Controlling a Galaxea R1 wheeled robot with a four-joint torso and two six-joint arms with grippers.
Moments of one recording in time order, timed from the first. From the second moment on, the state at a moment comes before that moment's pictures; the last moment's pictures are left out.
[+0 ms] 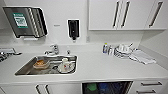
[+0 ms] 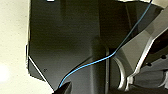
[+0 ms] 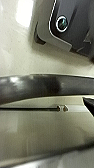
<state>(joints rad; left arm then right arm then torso) 1.67 2.98 -2.68 0.53 -0.19 -0.55 -1.12 2.28 -1.83 0.18 0.00 1.21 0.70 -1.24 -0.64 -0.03</state>
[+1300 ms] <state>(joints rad) 1.66 2.97 -2.69 0.53 -0.18 -0.55 -1.18 2.23 -1.79 -0.26 -0.02 1.20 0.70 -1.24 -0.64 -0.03</state>
